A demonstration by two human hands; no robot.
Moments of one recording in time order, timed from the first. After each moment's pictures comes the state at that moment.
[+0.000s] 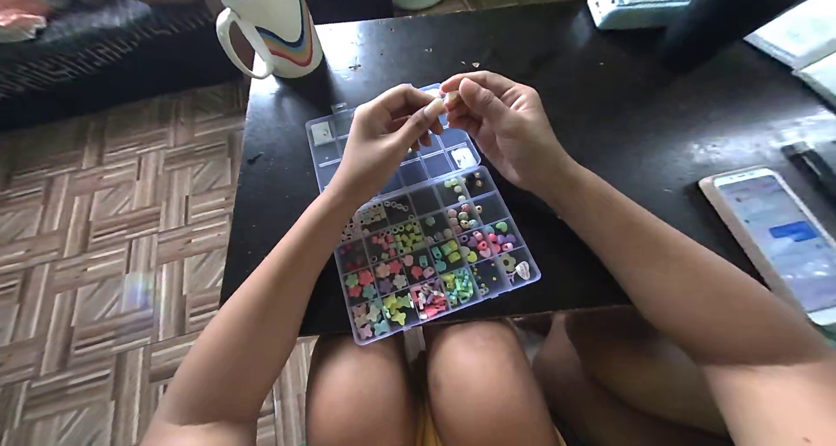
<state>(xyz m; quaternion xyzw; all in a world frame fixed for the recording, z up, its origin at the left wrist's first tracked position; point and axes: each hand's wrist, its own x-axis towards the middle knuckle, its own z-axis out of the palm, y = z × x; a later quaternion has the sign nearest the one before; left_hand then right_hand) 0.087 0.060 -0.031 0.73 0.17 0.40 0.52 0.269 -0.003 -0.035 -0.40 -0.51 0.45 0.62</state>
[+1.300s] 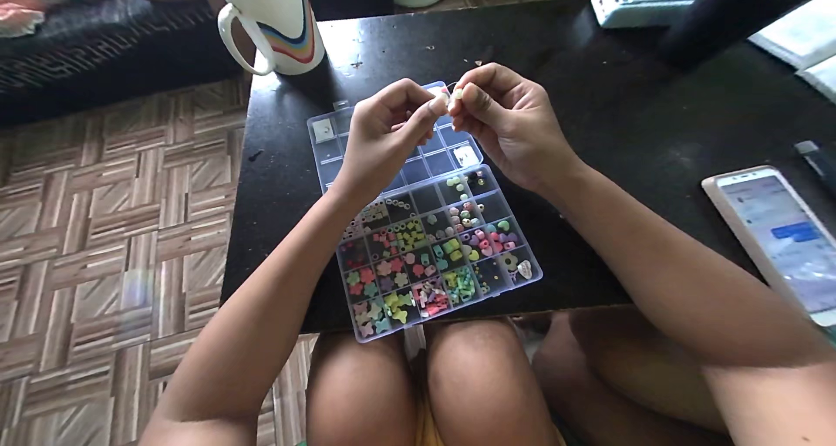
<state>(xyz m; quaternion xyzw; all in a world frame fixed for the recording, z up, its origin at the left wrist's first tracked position) 0.088 0.059 -0.032 0.75 0.14 0.44 0.48 0.266 -0.008 -0.029 -0.38 -0.50 0.46 0.63</state>
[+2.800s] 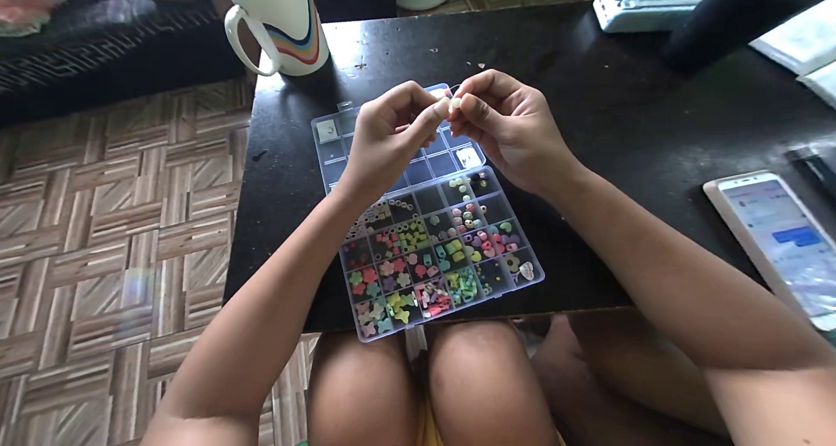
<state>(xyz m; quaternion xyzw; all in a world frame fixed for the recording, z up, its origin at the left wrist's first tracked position) 0.088 0.057 -0.030 0.75 0.16 0.43 0.48 0.266 -0.007 -0.033 -0.36 -0.52 0.46 0.62</state>
